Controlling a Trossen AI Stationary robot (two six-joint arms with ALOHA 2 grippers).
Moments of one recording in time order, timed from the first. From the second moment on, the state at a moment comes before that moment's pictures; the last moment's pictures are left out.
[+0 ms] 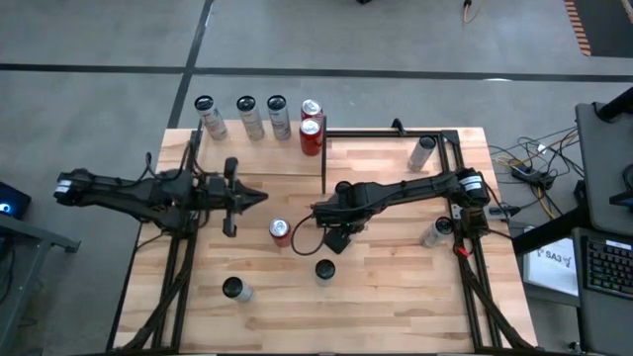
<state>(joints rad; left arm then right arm) -0.12 0.72 0.63 0.10 -0.18 0.05 0.08 1.97 1.75 -1.25 0.01 0.80</state>
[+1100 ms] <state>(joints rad) -0.25 1.01 0.83 0.04 -0.59 0.15 0.03 1.97 2.35 -1.17 0.17 0.18</state>
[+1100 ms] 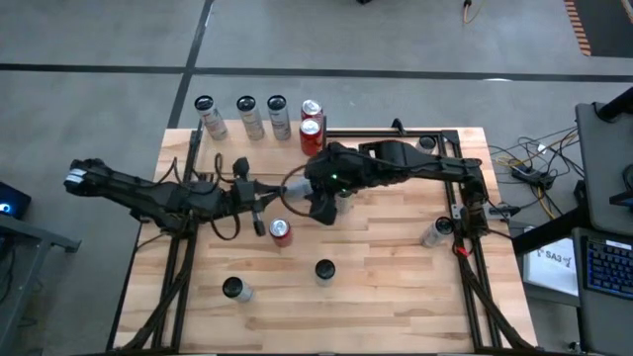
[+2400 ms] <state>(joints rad) -0.26 1.23 1.00 -0.39 -0.95 0.12 -0.03 2.03 2.35 -1.04 0.18 0.16</state>
